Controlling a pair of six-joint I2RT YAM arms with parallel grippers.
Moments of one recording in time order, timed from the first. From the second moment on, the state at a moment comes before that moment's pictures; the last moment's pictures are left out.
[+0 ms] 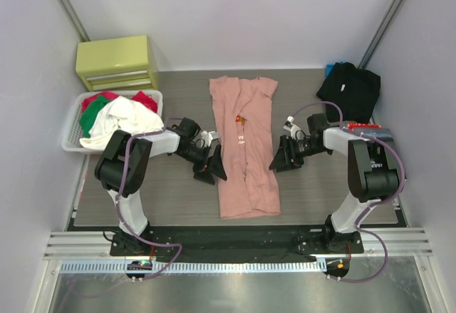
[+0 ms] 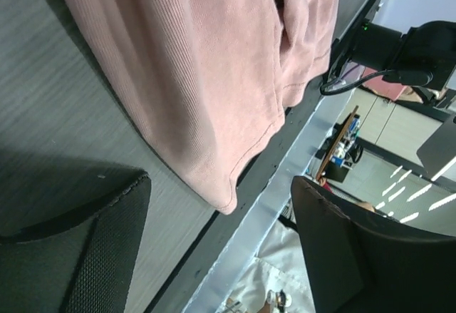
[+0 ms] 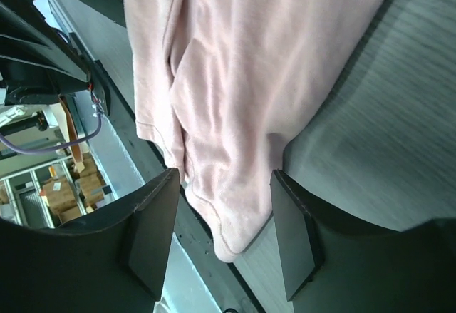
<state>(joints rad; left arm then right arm) -0.41 1.88 1.02 -0.51 0.94 -0.25 0.08 1.72 0.89 -0.54 -0.93 -0.02</state>
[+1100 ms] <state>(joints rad) -0.08 0.90 0.94 -0.41 -0.07 0.08 0.37 1.55 1.10 -0.76 -0.55 -0.16</state>
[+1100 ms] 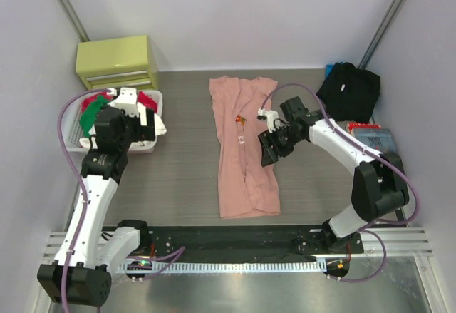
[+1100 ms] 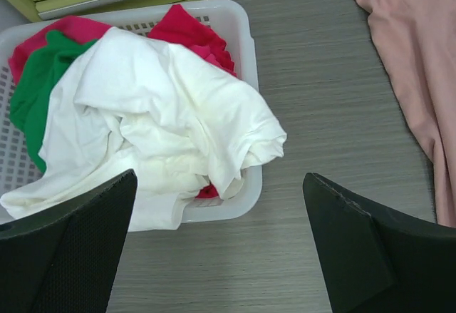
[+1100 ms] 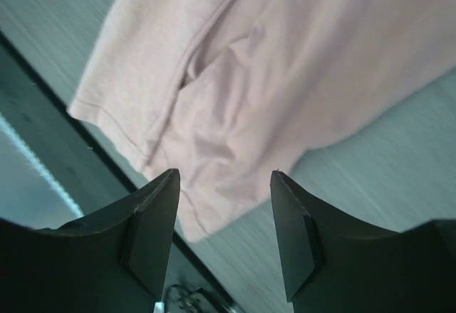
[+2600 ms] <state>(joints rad) 0.02 0.89 0.85 -0.37 0.01 0.08 1.12 1.59 0.96 -0.70 -0.17 -0.40</state>
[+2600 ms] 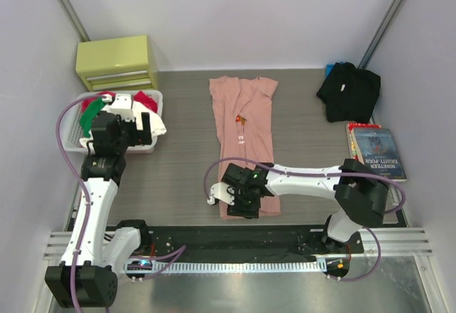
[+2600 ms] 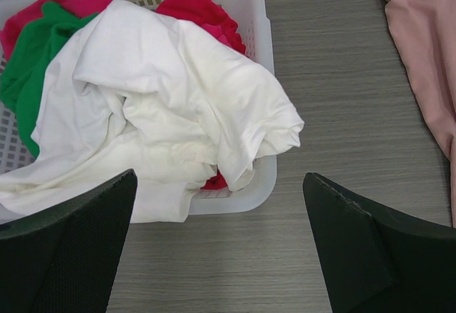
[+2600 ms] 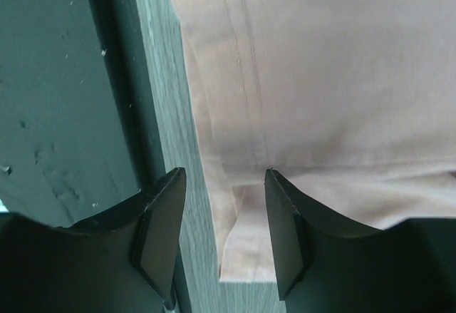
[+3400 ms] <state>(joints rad) 0.03 0.89 0.85 -0.37 0.01 0.10 1.13 1.64 0.94 -0.54 -0.14 -0.40</state>
